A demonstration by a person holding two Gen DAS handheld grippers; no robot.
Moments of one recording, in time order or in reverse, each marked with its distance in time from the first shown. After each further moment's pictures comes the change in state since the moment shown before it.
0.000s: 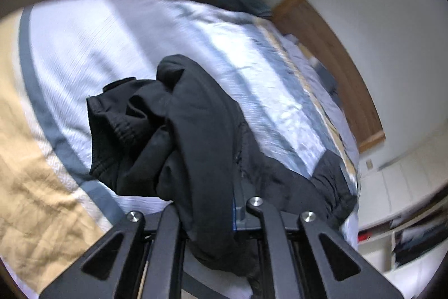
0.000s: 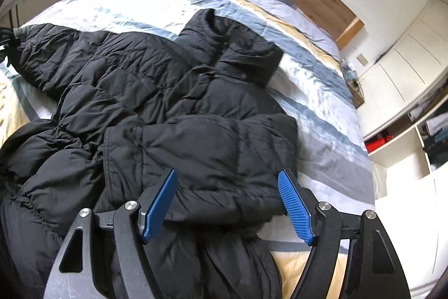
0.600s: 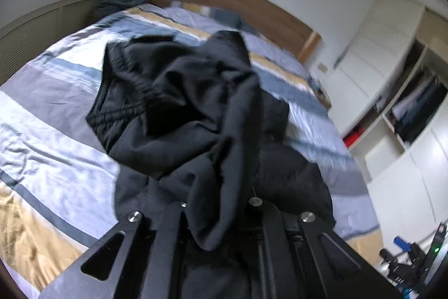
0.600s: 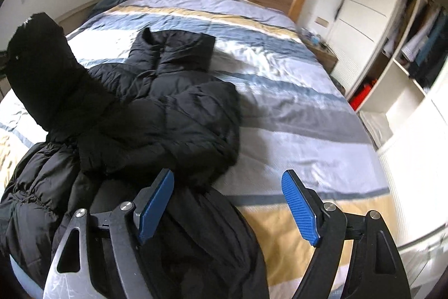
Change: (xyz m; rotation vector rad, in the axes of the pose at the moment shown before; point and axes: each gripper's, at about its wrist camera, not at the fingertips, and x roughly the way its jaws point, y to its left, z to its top) left arm -0.034 -0.260 -0.162 0.544 0.143 -0.154; right arm -0.042 -0.116 -0.111 0.338 -0.050 0.021
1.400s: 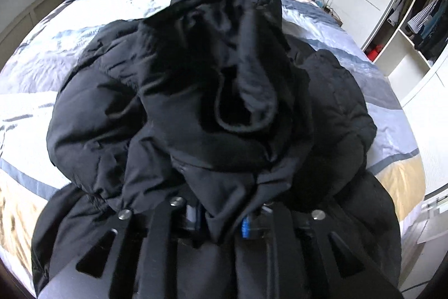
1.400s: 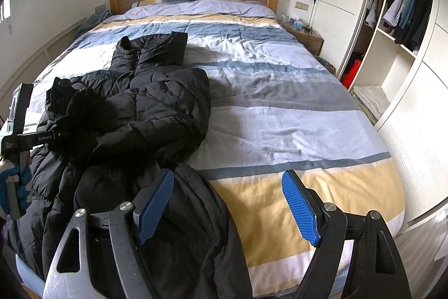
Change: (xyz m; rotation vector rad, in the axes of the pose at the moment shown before) left arm 0.088 -0.085 -0.144 0.199 0.300 0.129; right arm -0.003 -0.062 -0.048 0.115 -0.004 0.025
